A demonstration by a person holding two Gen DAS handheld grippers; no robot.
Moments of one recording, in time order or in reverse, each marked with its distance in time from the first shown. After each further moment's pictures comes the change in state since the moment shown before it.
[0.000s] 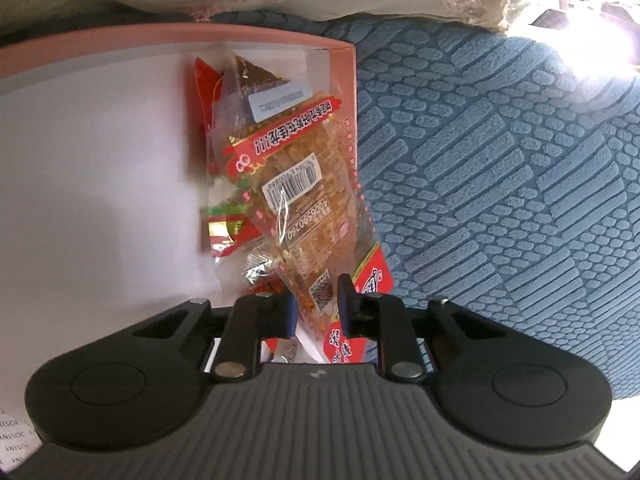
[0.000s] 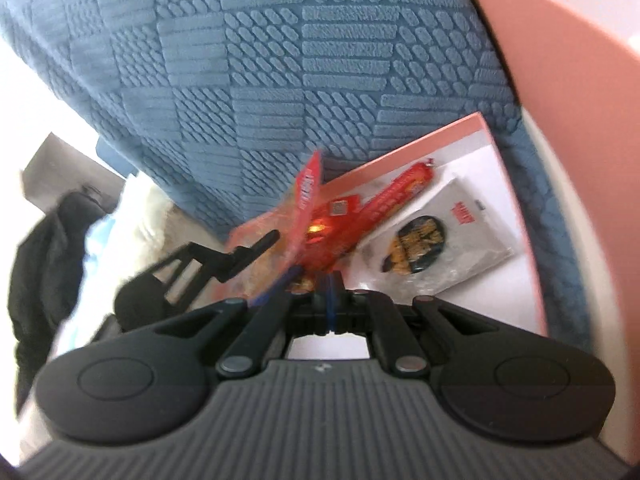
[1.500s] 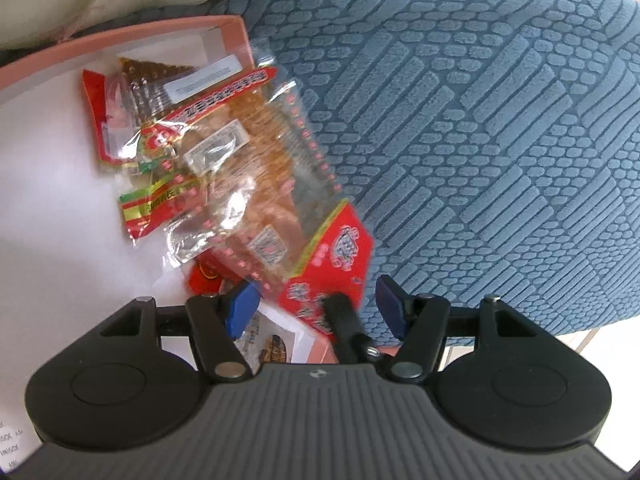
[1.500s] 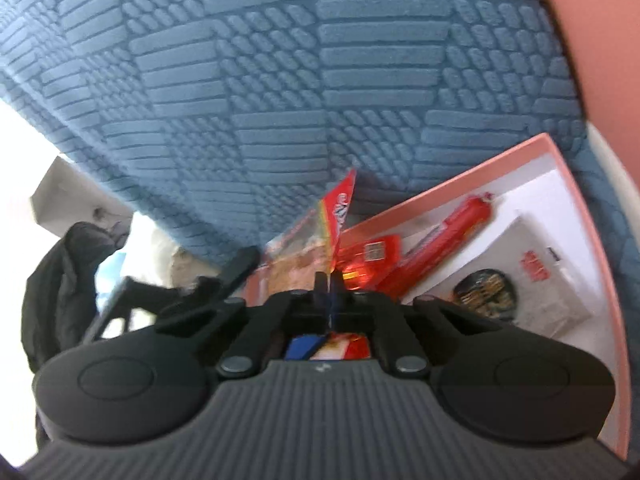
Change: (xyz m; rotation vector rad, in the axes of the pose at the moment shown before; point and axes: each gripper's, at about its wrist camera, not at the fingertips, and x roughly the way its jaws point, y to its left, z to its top) left arm -0.006 -0.031 -0.019 0.215 0.073 -0.058; right arm 0.053 0.018 0.033 0.106 -0.018 0.148
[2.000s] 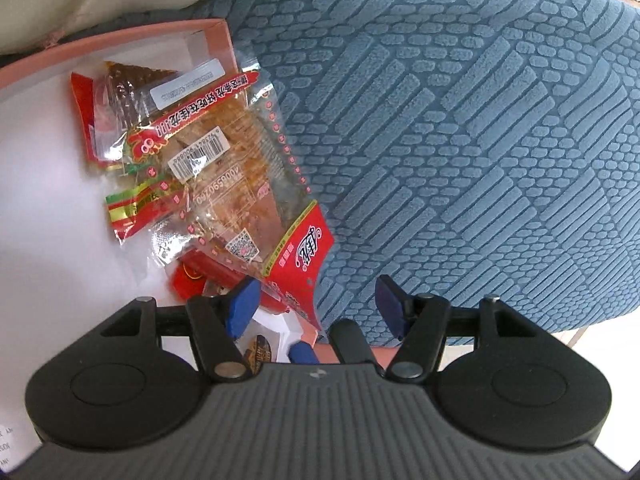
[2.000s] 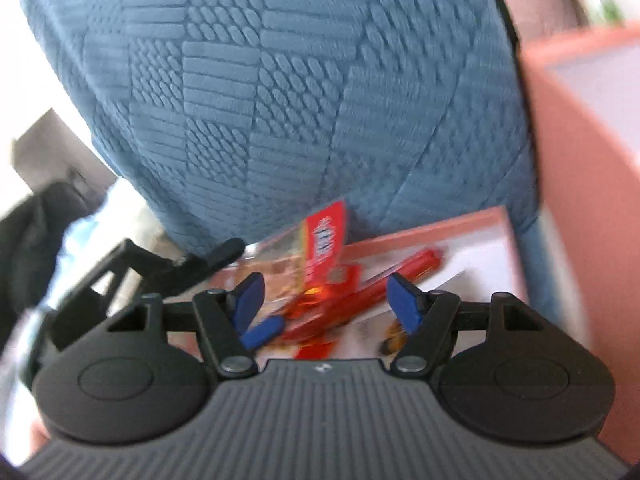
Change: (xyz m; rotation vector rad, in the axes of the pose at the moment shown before) left arm -0.004 -0.004 0.000 0.005 -0.010 -0.044; right arm -0.036 -0.002 -0.005 -0.141 -0.053 -0.096
